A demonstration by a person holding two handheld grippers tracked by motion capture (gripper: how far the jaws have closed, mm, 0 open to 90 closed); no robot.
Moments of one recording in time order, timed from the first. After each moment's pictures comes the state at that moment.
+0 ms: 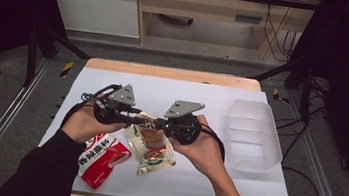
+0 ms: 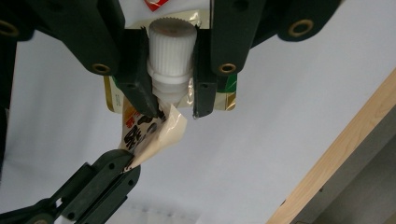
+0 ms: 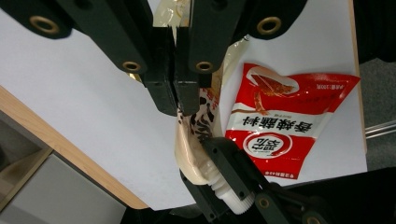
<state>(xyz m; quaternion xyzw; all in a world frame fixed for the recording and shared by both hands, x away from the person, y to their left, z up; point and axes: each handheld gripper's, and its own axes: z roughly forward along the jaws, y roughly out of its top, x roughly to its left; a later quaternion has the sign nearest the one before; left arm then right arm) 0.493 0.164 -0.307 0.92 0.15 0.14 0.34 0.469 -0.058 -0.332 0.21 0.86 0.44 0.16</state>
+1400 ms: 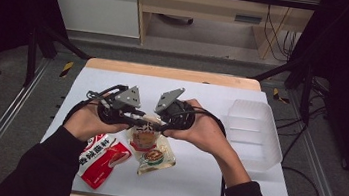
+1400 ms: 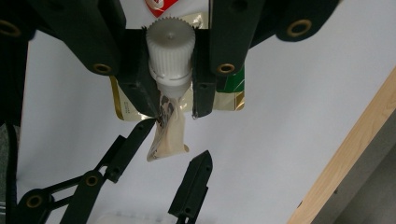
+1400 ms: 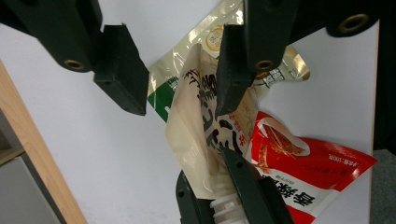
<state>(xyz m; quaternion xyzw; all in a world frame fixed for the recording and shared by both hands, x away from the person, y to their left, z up) 0.494 0.156 -0.305 0.93 0.12 0.13 0.32 0.505 -0.040 -0.325 0.09 0.93 0.33 0.14</state>
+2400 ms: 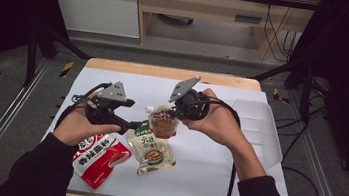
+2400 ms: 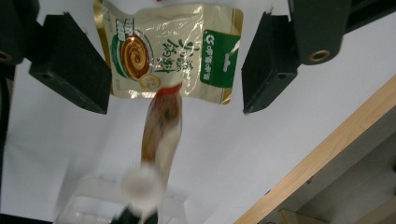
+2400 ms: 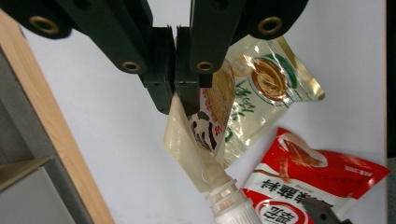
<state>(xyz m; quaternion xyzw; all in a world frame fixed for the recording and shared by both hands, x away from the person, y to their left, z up) 0.485 0.186 -0.318 0.88 0.20 0.15 0.39 0.515 -0.074 -0.292 0.10 0.93 0.31 0.16</state>
